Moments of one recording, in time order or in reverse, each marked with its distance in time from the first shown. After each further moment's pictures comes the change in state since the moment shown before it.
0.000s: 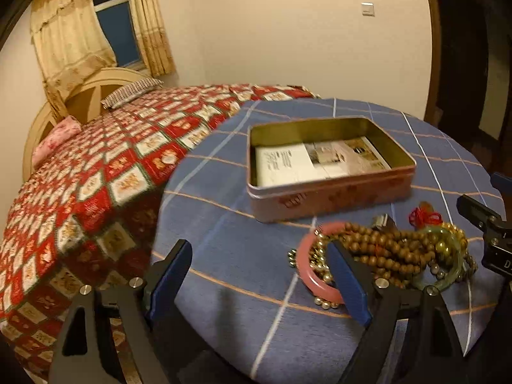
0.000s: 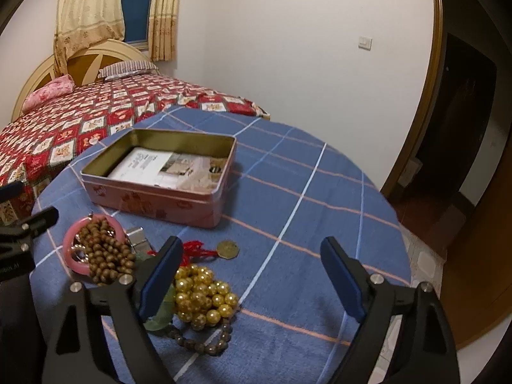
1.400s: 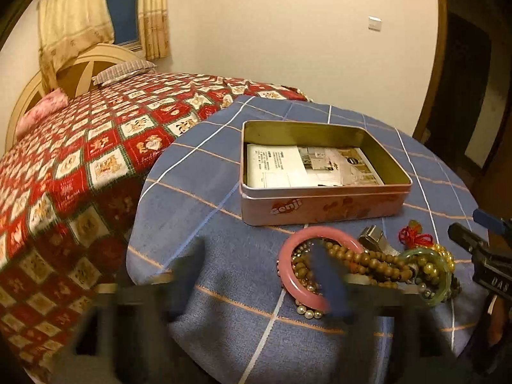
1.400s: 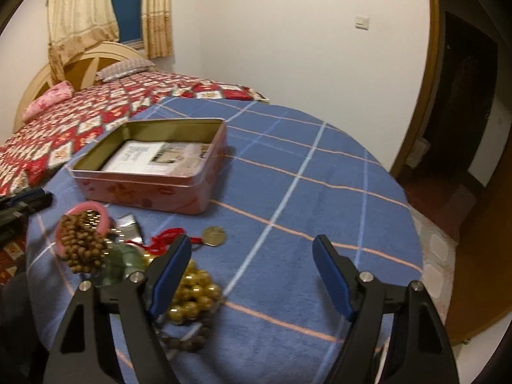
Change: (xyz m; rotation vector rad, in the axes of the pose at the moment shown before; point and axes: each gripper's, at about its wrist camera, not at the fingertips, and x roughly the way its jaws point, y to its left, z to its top) left arm 0.011 0.019 0.001 -0.127 -0.018 -0.115; right arm 0.011 -0.014 -0.005 0.037 0.019 0.061
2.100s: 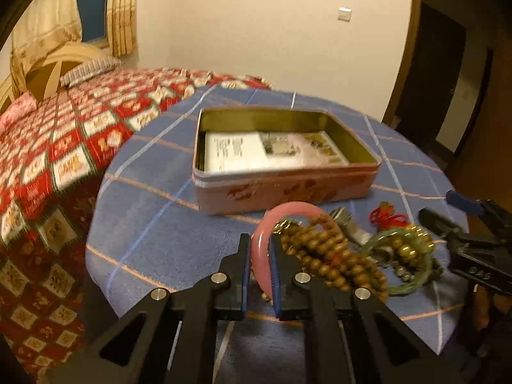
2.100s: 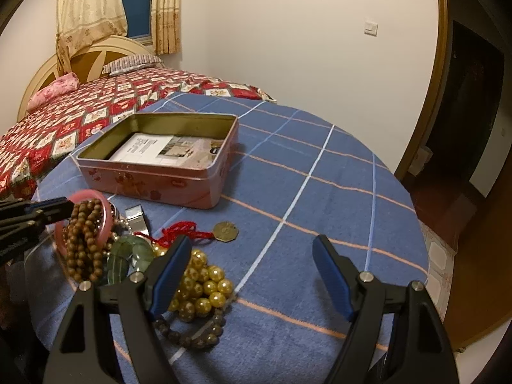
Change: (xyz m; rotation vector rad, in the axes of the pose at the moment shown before) left arm 0.002 -0.019 -0.001 0.071 0.031 -0.148; right arm 0.003 0.003 -0.005 -0.015 0.007 -0.007
